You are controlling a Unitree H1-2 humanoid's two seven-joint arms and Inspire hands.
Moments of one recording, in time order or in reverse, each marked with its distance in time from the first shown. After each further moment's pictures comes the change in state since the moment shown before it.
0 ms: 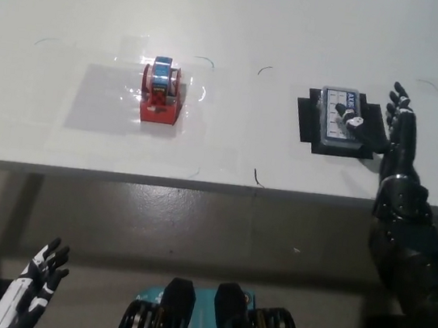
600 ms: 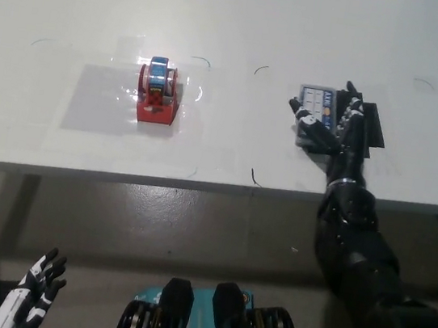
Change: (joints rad) left_arm 0.033 -0.003 0.000 0.000 0.000 0.000 0.000; right_arm 0.003 0.138 -0.059 -0.019 0.085 -0.052 0.007
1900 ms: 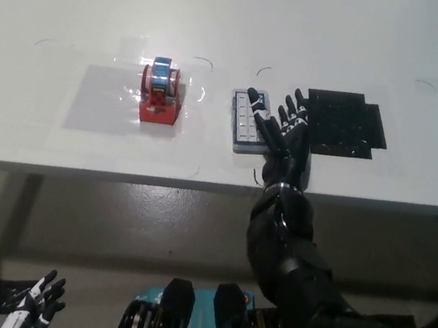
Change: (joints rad) left_arm 0.052 -0.020 0.001 0.000 0.004 0.000 0.000; right_arm -0.007 0.176 -0.157 -0.038 0.147 -0.023 0.028
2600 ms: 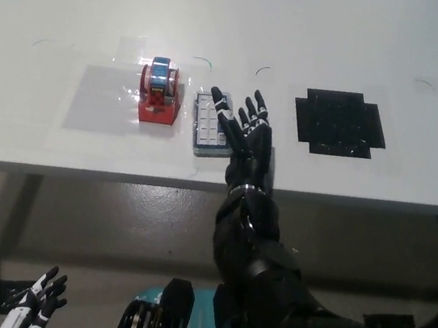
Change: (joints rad) left_arm -0.011 0.005 -0.005 -0.004 0.000 0.000 -0.003; right_arm -0.027 0.077 0.010 0.034 0.026 0.001 0.002
